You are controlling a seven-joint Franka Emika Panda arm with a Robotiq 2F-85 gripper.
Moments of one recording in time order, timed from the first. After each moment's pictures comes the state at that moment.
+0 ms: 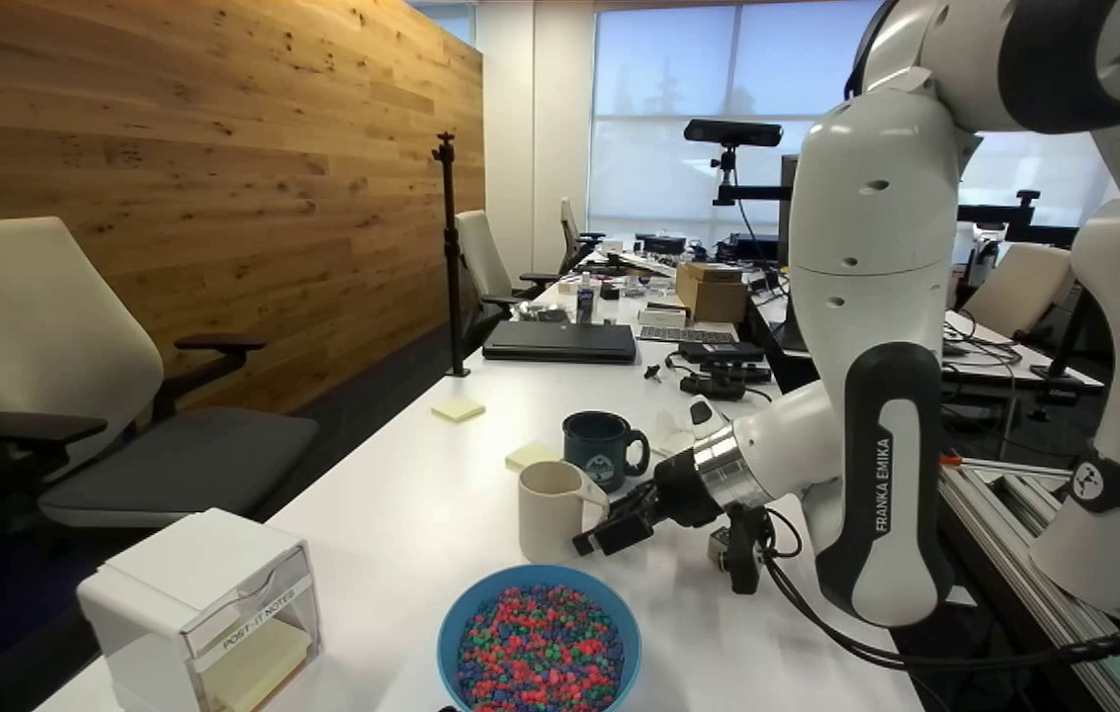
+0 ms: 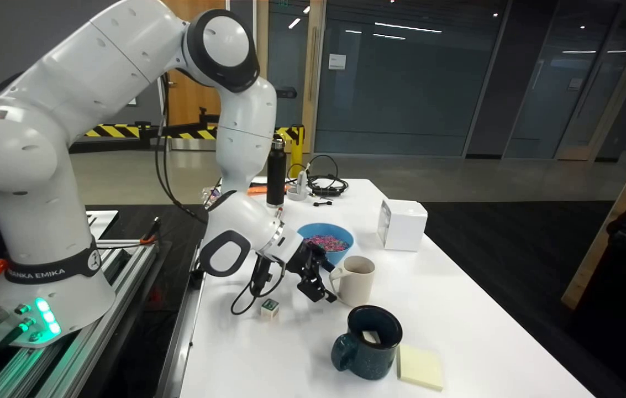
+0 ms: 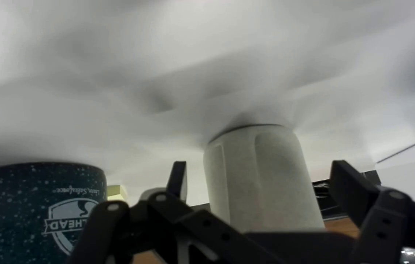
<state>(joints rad) 0.45 0.85 -0.20 -2.52 0.24 4.22 0.47</state>
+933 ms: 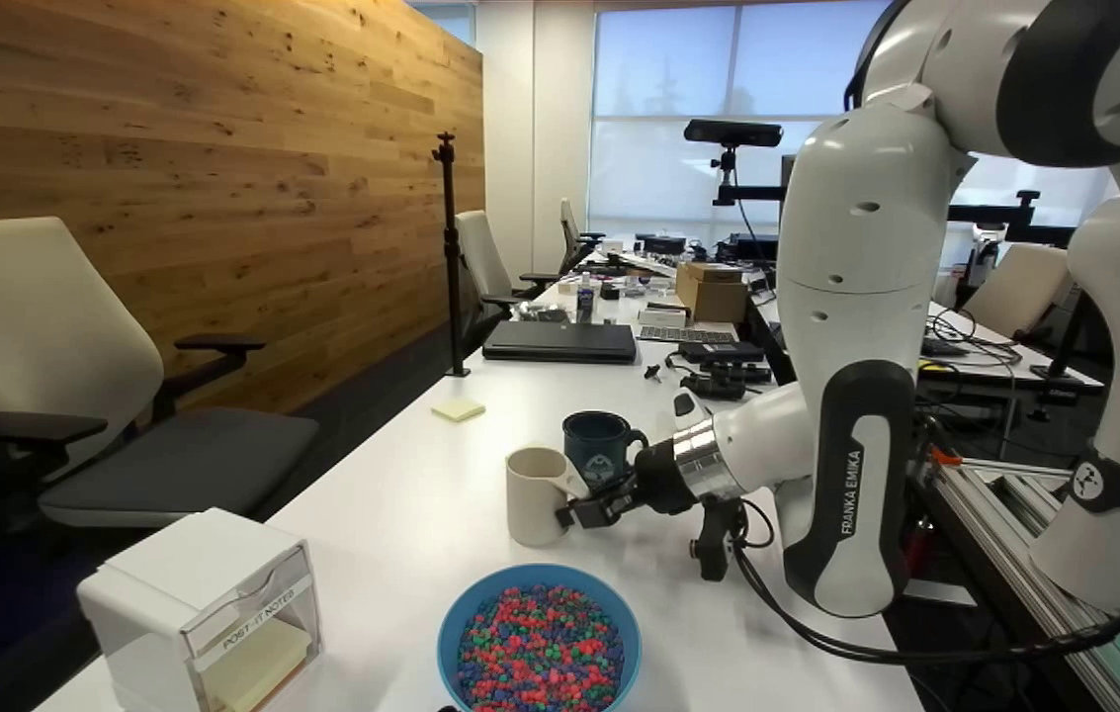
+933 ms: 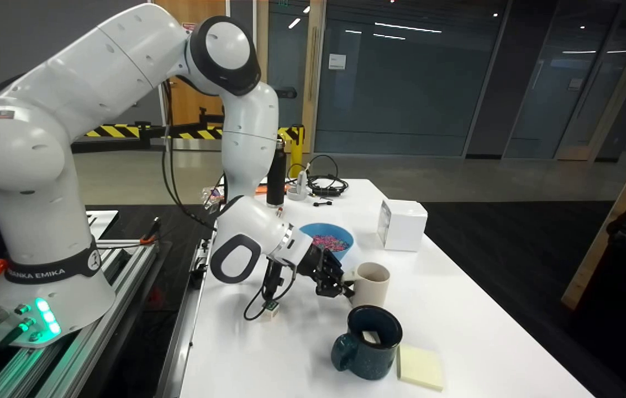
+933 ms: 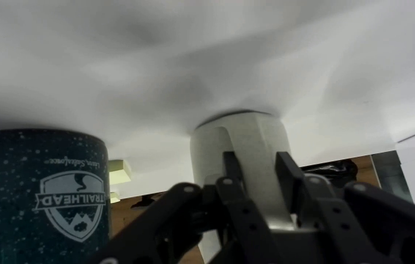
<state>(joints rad) 0.52 0.90 -0.31 -2.45 0.24 4.22 0.53</state>
